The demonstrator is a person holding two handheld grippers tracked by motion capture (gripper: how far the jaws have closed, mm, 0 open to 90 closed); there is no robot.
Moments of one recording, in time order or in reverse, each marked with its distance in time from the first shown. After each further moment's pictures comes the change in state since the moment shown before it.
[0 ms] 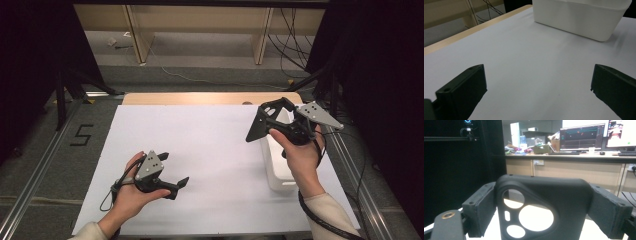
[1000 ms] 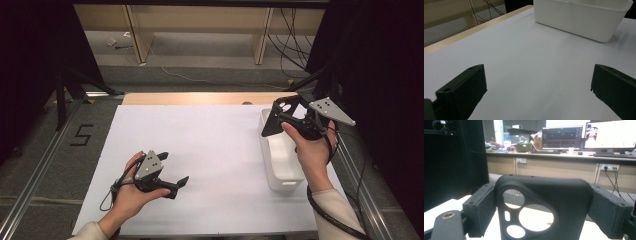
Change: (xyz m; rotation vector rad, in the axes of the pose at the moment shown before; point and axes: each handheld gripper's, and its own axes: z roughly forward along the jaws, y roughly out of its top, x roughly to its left) left arm 0.001 0.000 0.000 -0.002 0.005 -0.006; right arm -0.031 0.004 -0.006 0.016 -0.130 -0.041
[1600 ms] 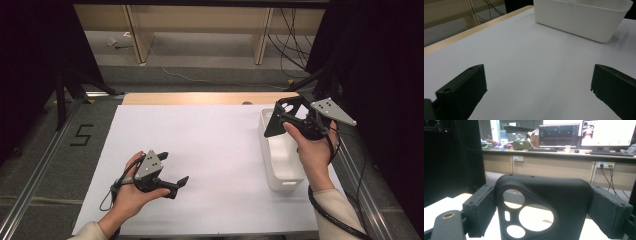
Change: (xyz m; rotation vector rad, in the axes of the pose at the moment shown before) left arm 0.000 0.000 0.000 -0.003 -0.001 -0.004; right arm -0.006 -0.003 0.000 0.015 -0.024 -0.001
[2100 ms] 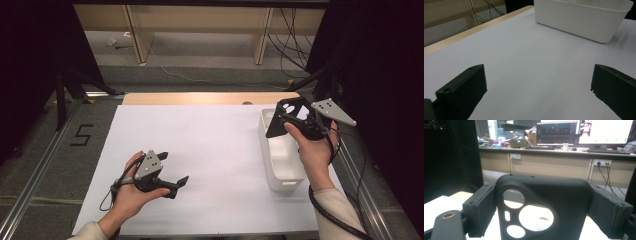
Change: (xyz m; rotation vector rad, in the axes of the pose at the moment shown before) left arm 0.000 0.000 0.000 0.000 0.002 -0.002; right arm -0.005 -0.004 0.001 0.014 -0.018 0.001
